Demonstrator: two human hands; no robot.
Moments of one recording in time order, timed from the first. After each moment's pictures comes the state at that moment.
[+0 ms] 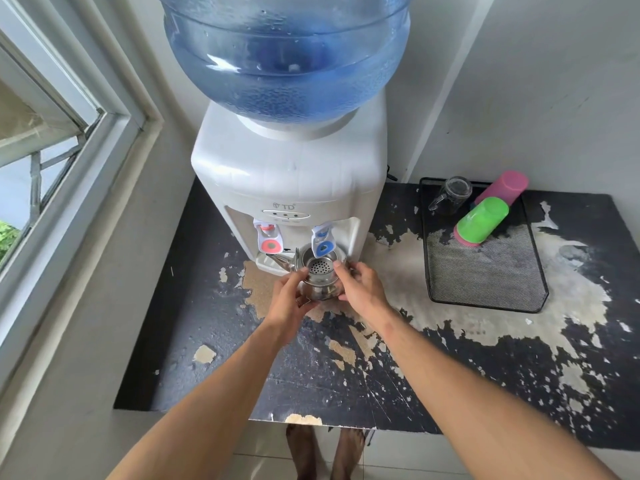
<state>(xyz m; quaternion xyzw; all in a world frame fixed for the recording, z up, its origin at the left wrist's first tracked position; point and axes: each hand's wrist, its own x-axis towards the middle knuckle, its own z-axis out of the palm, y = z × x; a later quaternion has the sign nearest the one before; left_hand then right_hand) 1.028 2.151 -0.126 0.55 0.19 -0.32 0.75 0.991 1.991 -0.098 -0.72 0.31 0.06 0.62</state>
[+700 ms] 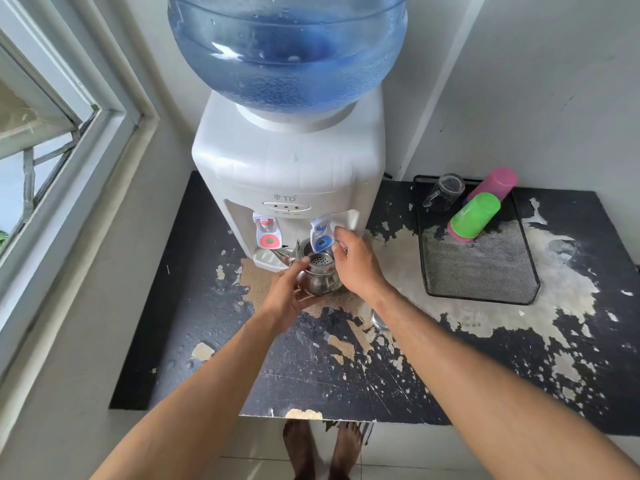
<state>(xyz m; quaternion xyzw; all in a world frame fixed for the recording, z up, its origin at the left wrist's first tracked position) 1.038 2.156 -0.120 0.55 0.14 -0.38 0.73 1.014 1.997 -0.048 -0.89 0.17 -0.03 0.42</state>
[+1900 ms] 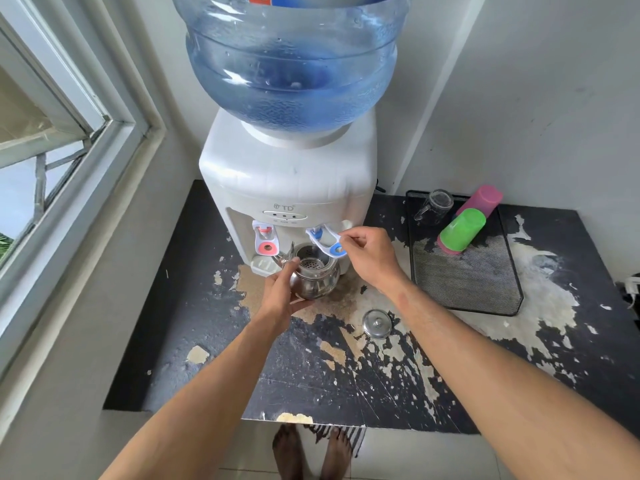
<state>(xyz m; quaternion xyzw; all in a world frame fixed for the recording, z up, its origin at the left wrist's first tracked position) 1.039 2.148 -0.115 0.56 0.21 -0.30 0.74 1.015 1.957 -0.021 -0.85 0.17 -0.07 0.50</state>
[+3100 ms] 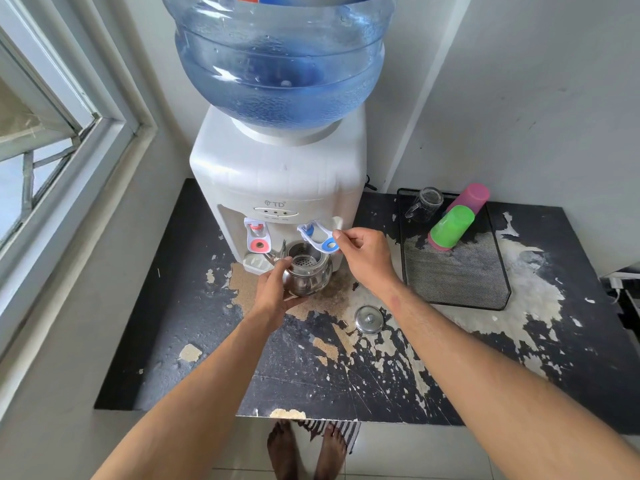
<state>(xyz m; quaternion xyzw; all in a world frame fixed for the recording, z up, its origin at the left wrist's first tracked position) 1.040 2.146 -0.118 0.55 0.23 -0.30 0.75 1.000 1.959 -0.021 -0.82 0.18 -0.11 0.53</state>
